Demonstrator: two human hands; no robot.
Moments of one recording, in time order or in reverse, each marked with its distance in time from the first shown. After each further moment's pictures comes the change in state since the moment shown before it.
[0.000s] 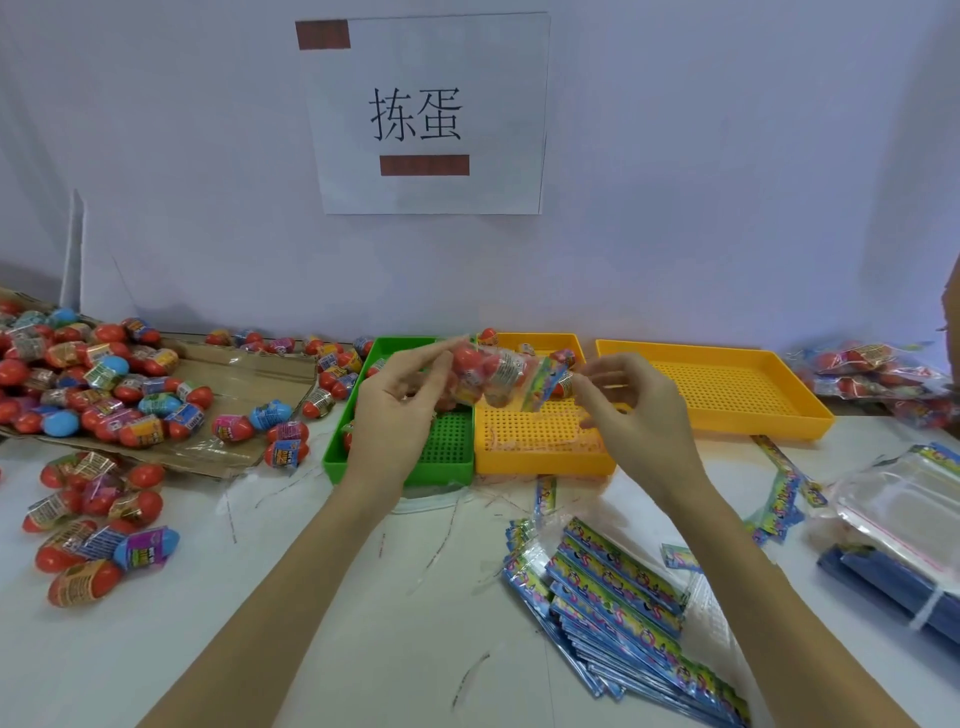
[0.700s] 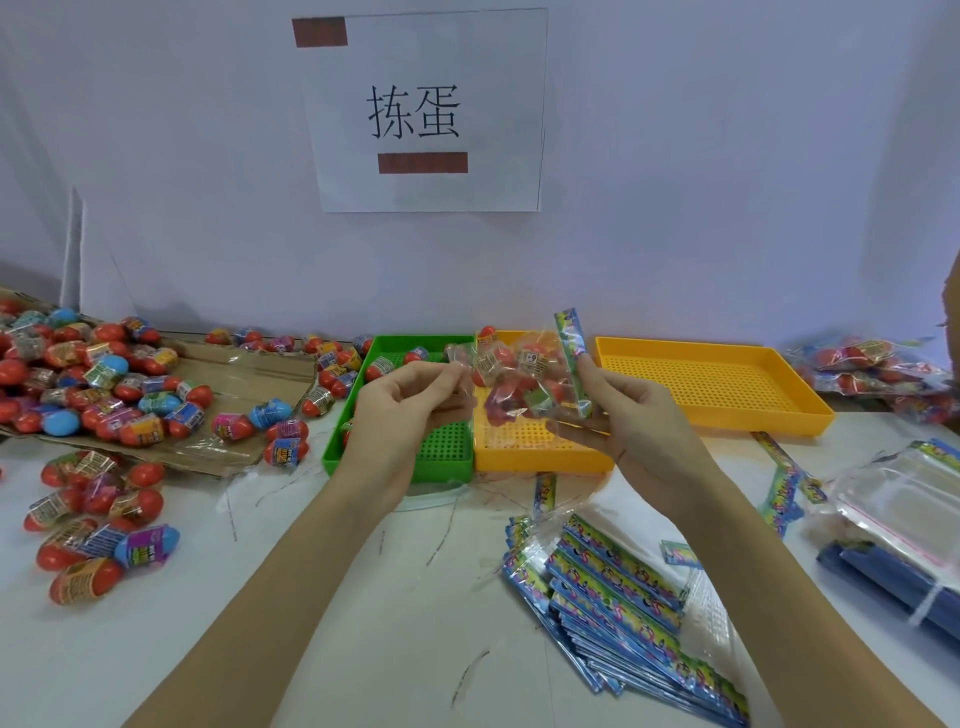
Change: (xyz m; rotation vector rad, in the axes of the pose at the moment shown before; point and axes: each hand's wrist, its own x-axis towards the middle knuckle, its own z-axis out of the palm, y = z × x) left_hand 0.000 -0.010 -0.003 -0.278 -0.065 -0.236; right_hand -0.003 -0.012 0.000 0.669 -0.212 0.387
